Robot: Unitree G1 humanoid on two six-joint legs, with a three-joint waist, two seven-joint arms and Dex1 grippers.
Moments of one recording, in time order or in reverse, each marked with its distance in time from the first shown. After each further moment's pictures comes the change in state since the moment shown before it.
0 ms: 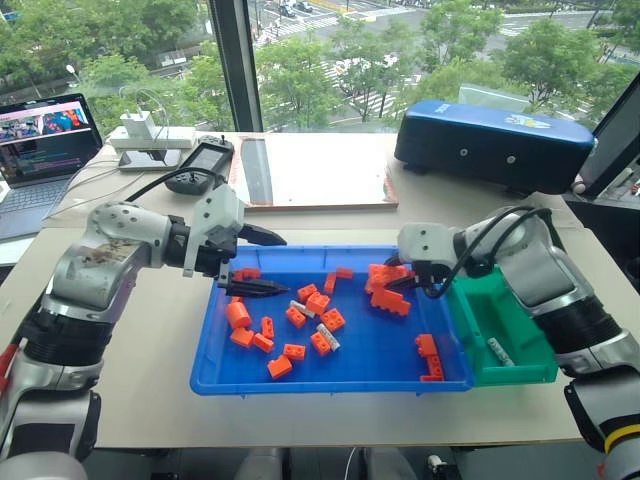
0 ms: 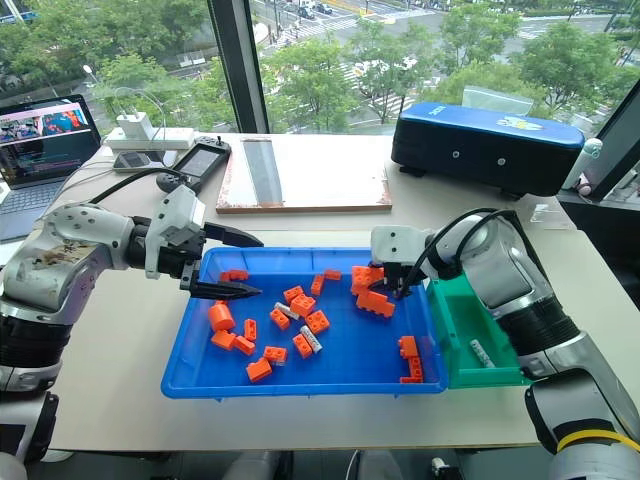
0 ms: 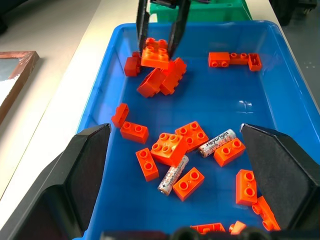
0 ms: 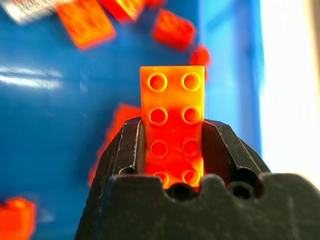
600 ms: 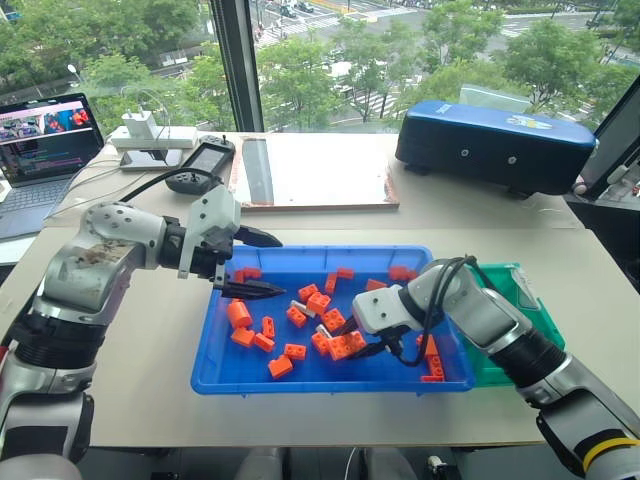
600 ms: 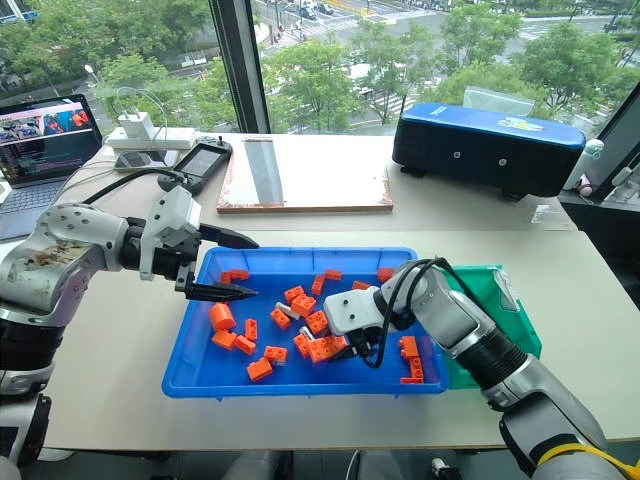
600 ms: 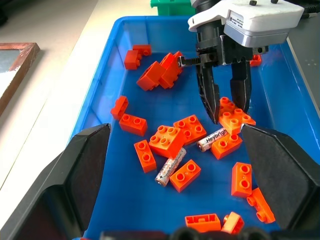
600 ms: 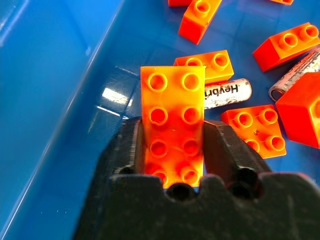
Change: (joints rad) left arm 0.012 0.026 0.007 -0.025 -0.008 0.027 0.008; right arm 0.120 0.113 0.193 -0.176 0.111 -0.096 0.146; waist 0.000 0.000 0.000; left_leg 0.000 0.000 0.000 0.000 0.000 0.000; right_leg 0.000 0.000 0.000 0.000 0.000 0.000
